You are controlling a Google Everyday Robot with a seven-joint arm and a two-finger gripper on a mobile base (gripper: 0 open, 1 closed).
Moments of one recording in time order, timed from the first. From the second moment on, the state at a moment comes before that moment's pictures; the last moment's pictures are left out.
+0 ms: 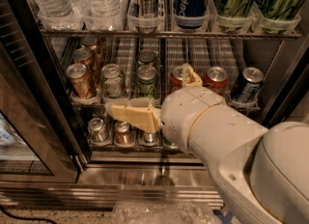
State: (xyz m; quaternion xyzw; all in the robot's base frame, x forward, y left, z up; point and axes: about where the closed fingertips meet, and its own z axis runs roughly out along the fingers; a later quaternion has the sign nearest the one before) arm 0.437 0.001 0.961 -0.25 0.73 0.17 0.62
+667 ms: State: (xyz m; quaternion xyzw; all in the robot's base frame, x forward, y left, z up) arm 0.459 -0.009 0.967 -0.26 0.71 0.11 0.64
